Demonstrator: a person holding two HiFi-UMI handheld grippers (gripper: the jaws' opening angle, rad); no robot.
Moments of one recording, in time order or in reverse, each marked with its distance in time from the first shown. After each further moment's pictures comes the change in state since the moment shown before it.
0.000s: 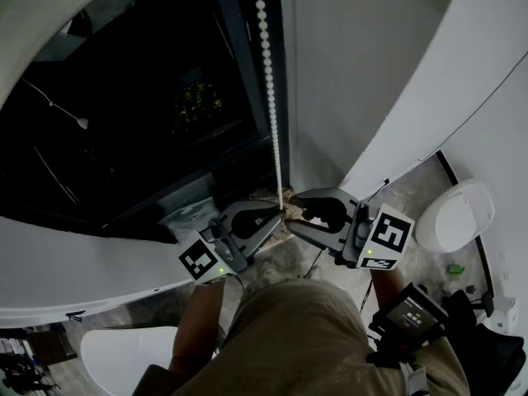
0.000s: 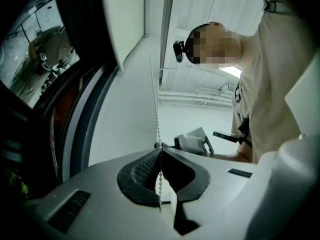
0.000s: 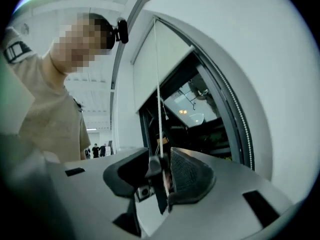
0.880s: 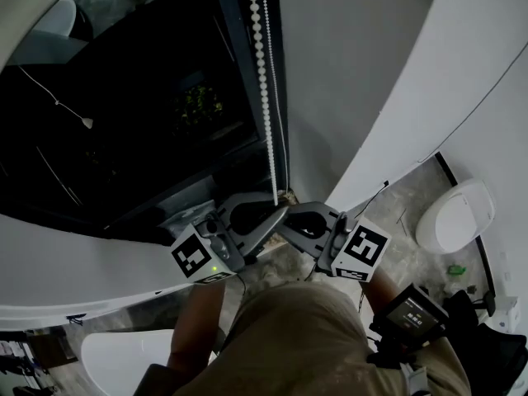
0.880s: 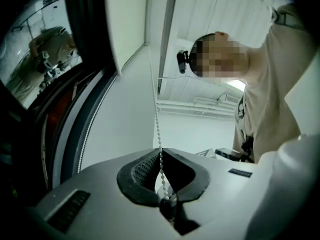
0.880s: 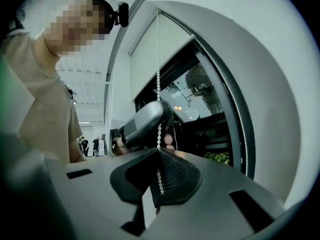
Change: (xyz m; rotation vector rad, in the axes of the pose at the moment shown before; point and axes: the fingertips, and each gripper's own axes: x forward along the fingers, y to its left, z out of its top) left arm 0.014 0.003 0.049 -0.028 -0.096 -0.038; right arm 0.028 0.004 -0.030 -0.026 0.070 -0.071
